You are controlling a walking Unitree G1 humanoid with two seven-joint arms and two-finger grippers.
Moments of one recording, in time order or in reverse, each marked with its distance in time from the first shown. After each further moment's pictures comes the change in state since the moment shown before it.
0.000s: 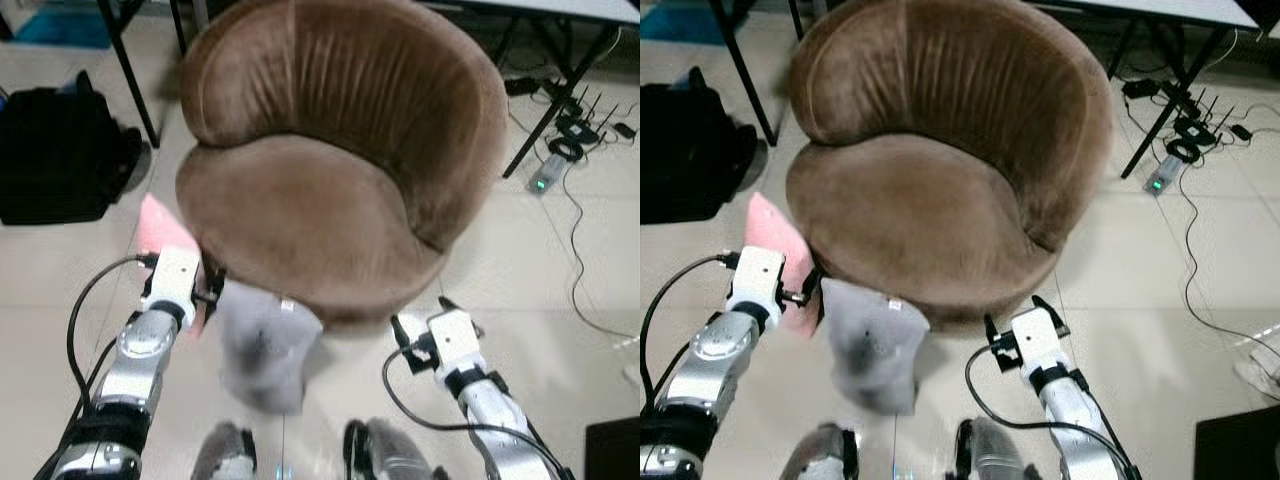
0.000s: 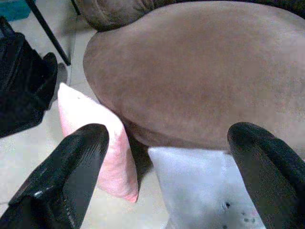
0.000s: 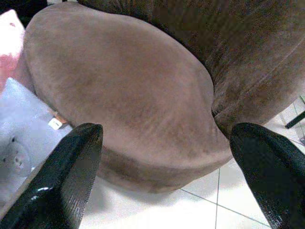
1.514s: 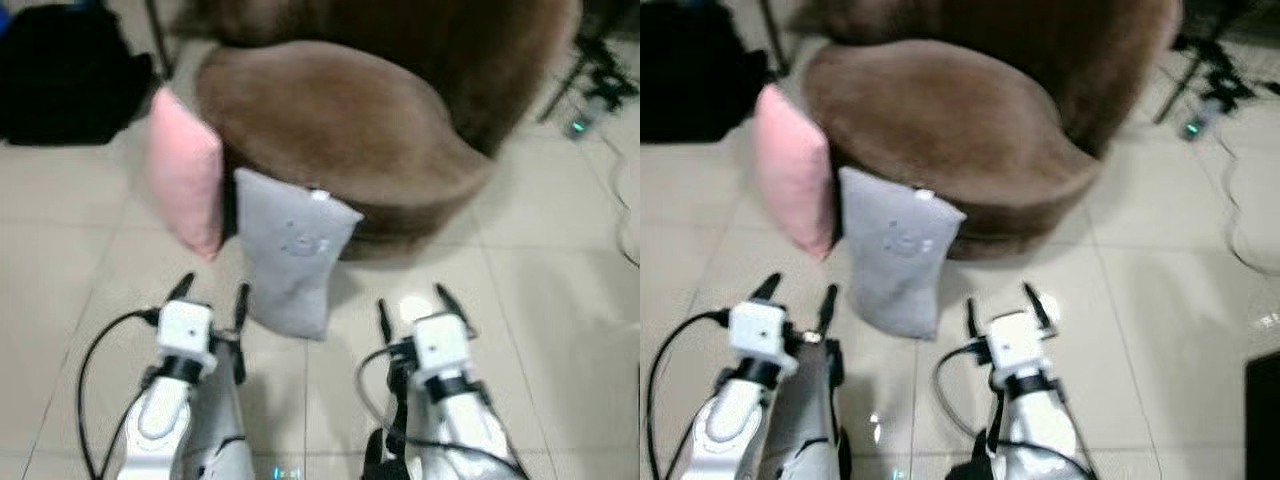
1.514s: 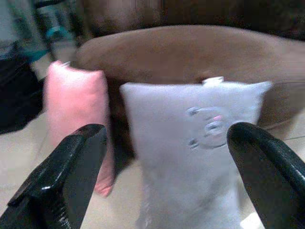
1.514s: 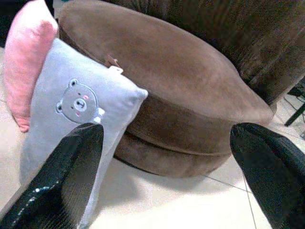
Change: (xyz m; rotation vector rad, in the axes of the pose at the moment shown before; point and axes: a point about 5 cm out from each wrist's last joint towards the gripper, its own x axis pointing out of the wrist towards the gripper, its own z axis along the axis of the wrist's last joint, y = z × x) left arm -0.068 -0.054 0.000 -0.059 -0.393 -0.037; right arm -0.017 0.043 0.047 -0.001 -0.190 -0.118
